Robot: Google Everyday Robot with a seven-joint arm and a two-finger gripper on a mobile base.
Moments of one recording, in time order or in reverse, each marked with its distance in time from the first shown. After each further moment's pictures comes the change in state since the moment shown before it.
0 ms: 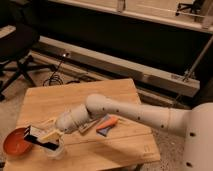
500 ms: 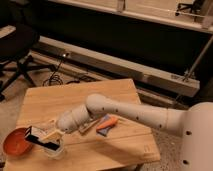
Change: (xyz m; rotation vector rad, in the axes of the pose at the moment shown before) arm -0.007 0.005 0.000 0.019 0.004 0.005
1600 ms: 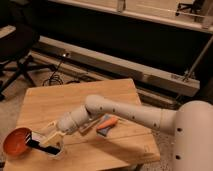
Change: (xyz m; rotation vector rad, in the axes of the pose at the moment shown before) arm -0.015 -0.001 0.008 0.082 -0.010 0.025
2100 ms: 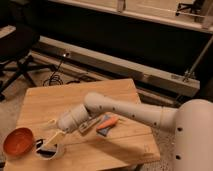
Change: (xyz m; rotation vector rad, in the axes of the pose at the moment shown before) arm 0.002 0.005 -0.003 -0.019 -0.033 -0.047
